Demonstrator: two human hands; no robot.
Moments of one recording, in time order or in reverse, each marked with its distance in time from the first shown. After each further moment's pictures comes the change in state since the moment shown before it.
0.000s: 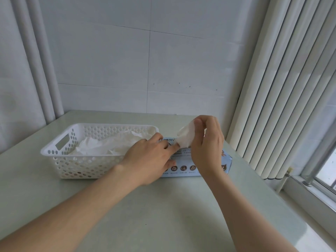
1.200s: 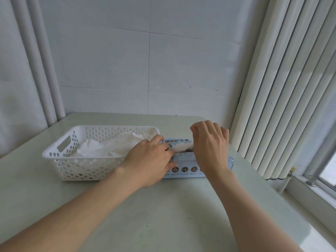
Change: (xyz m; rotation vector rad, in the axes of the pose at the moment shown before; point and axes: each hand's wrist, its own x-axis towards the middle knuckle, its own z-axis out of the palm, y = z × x) left_hand 0.002 -0.001 0.004 0.045 0.000 -0.003; right_hand 0.006 0.030 -0.001 -0.553 -0.034 -0.314
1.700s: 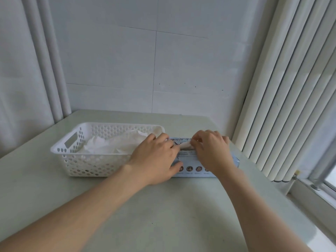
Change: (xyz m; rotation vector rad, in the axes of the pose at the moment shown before) left_hand -0.001 0.000 0.006 -0.017 0.080 -0.005; right_hand 0.003 0.003 -0.007 0.028 -0.582 0.153
